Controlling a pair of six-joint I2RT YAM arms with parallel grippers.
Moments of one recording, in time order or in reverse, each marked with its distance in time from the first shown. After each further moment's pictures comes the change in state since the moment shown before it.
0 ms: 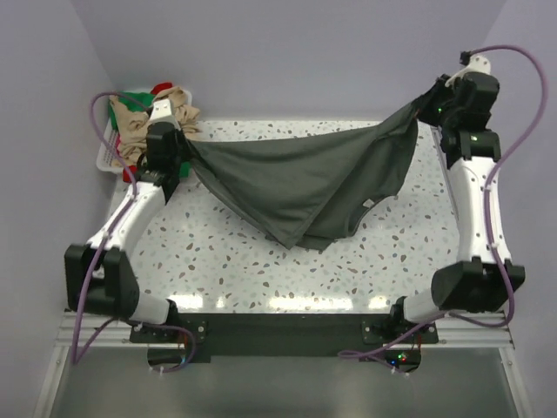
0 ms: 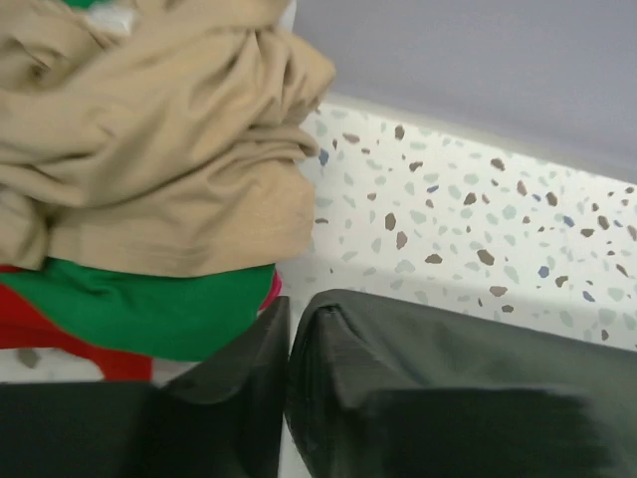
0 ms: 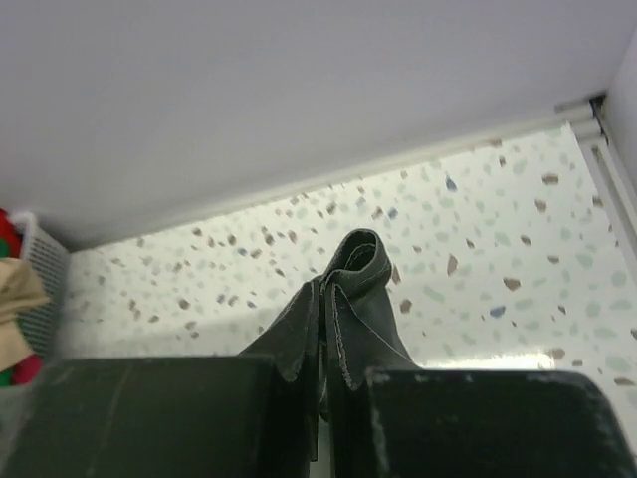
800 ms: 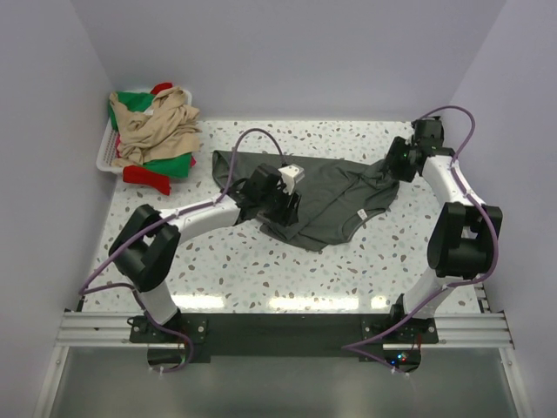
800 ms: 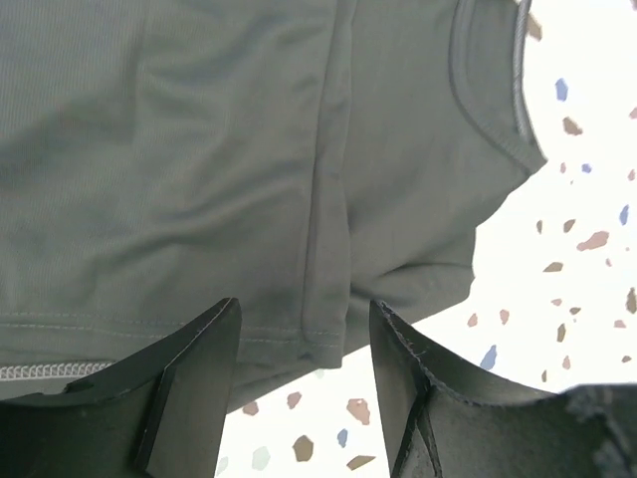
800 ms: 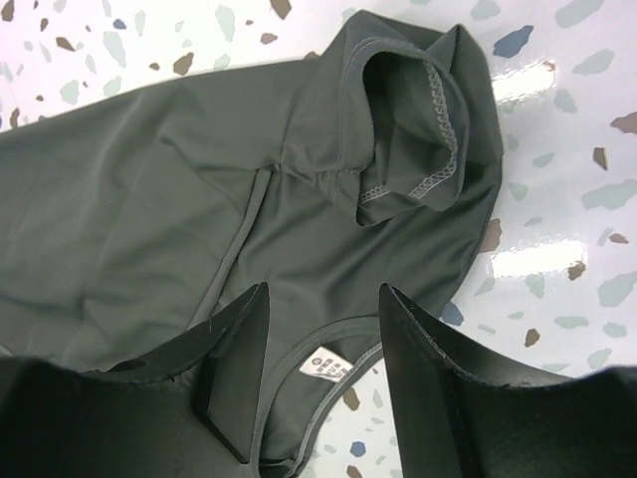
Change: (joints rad) left arm -0.564 0.408 0.049 -0.109 0.443 0.074; right arm -0.004 0.310 -0.351 -0.046 -0.018 -0.002
